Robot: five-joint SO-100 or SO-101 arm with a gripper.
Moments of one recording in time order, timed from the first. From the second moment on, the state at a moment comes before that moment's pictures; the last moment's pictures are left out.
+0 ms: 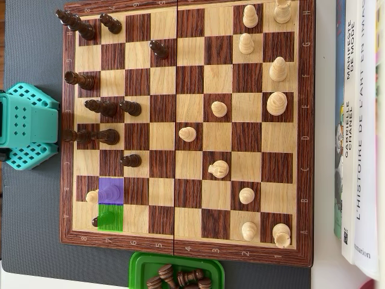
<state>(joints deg) -0.5 192.0 179.8 -102.5 83.4</state>
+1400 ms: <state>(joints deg) 9.1 158.9 139.7 22.9 71.9</state>
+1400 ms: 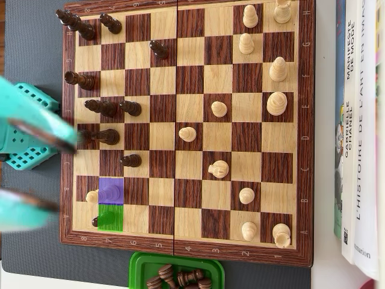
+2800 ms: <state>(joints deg) 39.6 108.9 101.3 94.6 69.2</state>
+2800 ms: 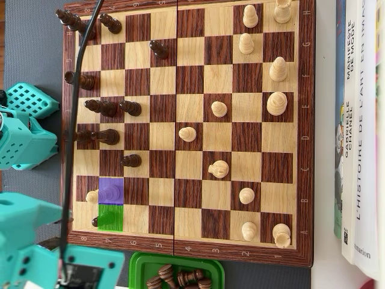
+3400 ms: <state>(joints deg) 39.8 99.2 101.0 90.0 69.2</state>
